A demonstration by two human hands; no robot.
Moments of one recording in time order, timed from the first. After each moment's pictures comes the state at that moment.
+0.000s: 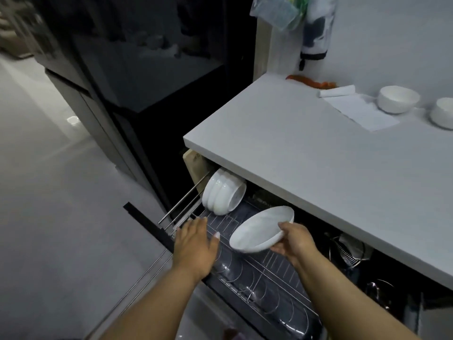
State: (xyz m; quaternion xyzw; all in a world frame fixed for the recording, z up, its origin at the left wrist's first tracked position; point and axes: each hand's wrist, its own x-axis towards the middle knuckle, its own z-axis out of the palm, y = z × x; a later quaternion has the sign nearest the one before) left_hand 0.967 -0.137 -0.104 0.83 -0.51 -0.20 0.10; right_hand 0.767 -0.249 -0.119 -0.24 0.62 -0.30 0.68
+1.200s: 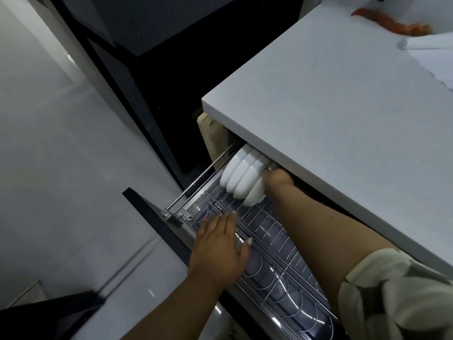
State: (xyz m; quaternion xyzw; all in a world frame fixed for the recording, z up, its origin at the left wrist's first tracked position) left_hand 0.994 -0.168 -0.150 0.79 -0.58 -0.19 0.07; right_hand 0.935 -0.406 -0.224 -0.52 0.70 -0.06 0.49
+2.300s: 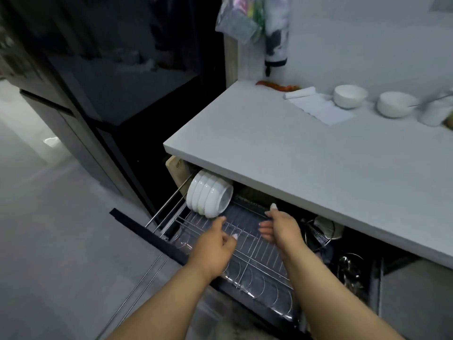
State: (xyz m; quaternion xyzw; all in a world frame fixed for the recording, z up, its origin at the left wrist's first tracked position) left_hand 0.894 -0.123 -0.061 0.73 -0.53 -0.35 0.25; right_hand 0.744 -0.217 -0.080 -0.32 0.62 -0.33 0.63
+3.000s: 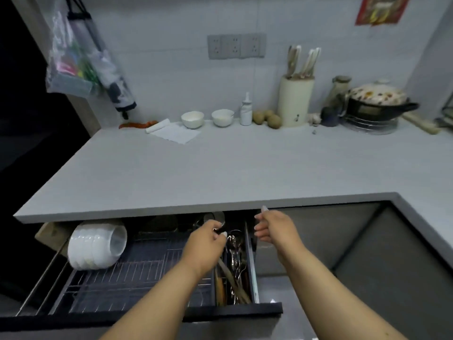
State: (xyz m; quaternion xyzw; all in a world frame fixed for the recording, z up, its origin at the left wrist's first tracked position) left_hand 0.653 -0.099 -0.003 0.57 -0.68 -0.40 0.21; right_hand 0.472 -0.079 0.002 -0.26 0.67 -0.49 0.48
